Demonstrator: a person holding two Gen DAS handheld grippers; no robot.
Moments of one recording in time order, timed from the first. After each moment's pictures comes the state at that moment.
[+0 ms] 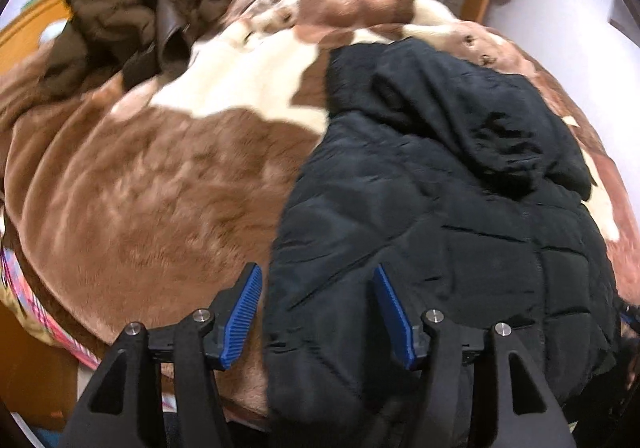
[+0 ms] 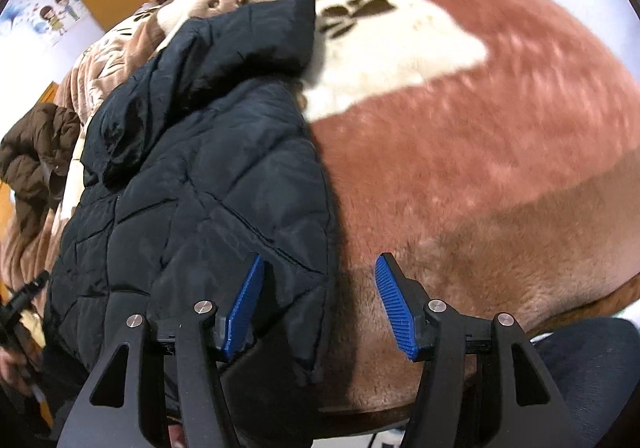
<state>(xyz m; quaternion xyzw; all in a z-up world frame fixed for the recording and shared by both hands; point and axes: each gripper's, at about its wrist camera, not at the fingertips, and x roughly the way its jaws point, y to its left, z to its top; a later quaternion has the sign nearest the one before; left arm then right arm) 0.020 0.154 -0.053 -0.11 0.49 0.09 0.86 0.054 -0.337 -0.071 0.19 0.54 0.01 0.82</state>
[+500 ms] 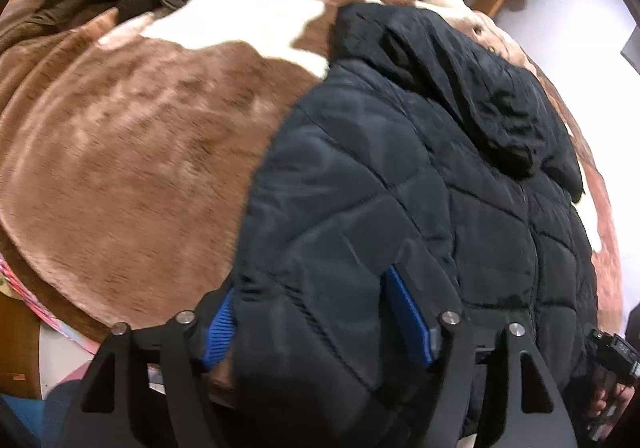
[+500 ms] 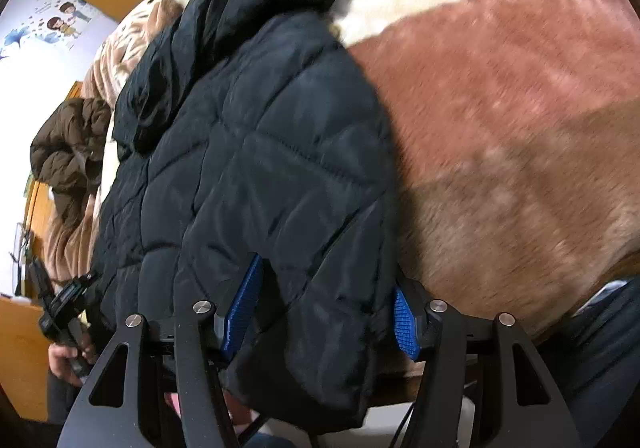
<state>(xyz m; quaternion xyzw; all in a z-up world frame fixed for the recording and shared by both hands) 0.009 0.150 -0.091 -0.17 0.53 0.05 0.83 0.046 -0.307 -0.097 0.24 0.58 0.07 0.77</state>
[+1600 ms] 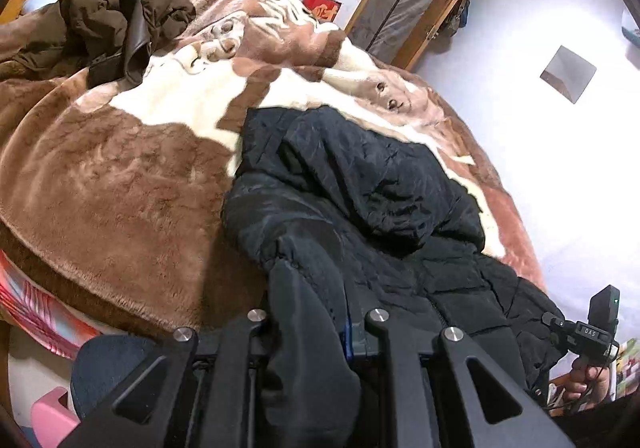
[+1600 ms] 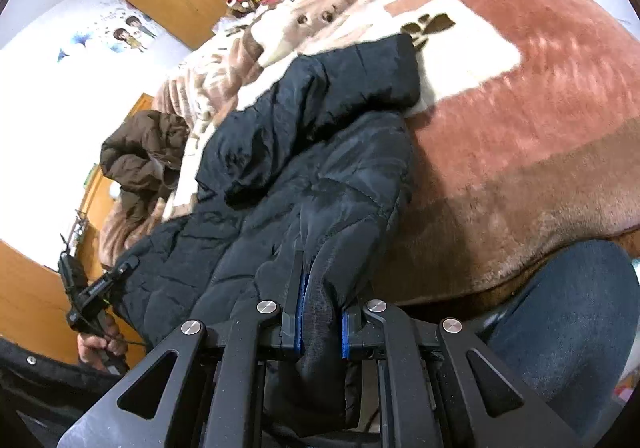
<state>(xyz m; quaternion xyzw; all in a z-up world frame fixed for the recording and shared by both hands) -0.040 0.134 0.028 -0.21 0.41 -0.05 0.89 0.002 -0.309 0.023 0.27 0.48 0.15 0.82</state>
